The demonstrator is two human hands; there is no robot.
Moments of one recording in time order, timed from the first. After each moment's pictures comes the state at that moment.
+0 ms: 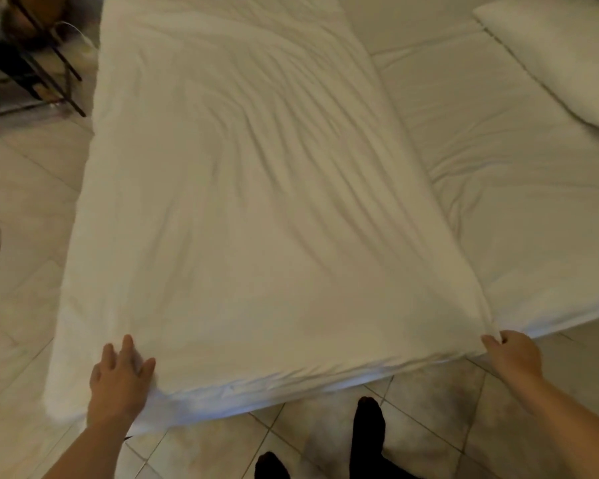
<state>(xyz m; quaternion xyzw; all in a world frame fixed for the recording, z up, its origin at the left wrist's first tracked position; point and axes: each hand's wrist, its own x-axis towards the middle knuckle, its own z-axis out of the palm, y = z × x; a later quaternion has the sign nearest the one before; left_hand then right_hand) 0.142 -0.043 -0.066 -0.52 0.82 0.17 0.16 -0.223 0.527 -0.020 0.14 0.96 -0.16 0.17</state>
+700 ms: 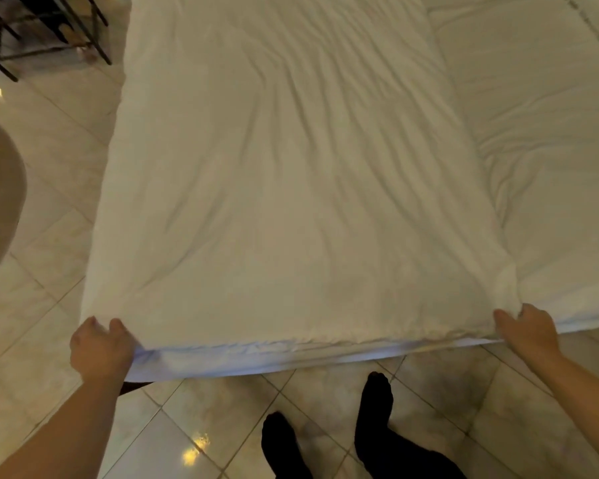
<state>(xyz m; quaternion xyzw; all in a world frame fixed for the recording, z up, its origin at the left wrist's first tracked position) 0.194 -0.072 -0.065 -0.71 0.67 0.21 -0.01 -0.217 0.486 -0.033 0.13 0.96 -0.14 0.21</state>
